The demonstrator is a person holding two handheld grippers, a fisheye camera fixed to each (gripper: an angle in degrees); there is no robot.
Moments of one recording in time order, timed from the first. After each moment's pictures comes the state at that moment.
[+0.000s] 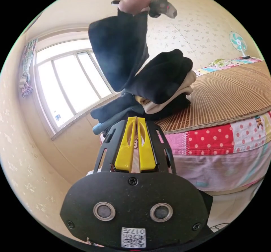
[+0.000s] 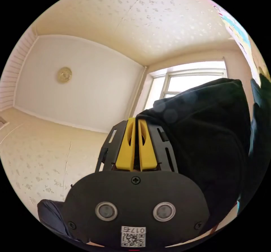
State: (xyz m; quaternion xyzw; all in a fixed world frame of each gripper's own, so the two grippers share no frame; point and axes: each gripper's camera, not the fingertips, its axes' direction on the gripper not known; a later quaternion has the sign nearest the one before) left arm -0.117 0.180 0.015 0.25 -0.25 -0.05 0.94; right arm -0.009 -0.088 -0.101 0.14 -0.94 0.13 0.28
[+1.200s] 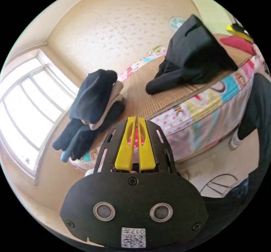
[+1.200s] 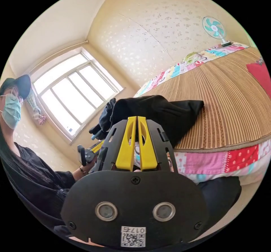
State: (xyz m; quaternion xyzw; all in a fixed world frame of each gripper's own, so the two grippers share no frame) left arm -0.028 0.049 -0.084 0.18 0.09 0.20 0.96; right arm 0.270 0.190 -0.094 0.16 -0.45 0.03 0.88
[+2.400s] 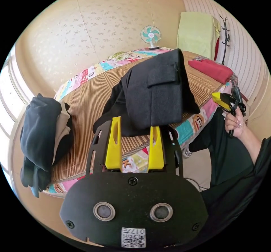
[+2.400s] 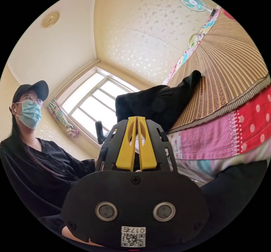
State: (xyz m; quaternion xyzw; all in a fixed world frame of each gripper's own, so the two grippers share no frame) left arm -0.004 -0.019 -0.044 0.14 0.22 0.22 0.94; right arm 0.274 0.169 -0.052 0.16 -0.66 0.10 0.72
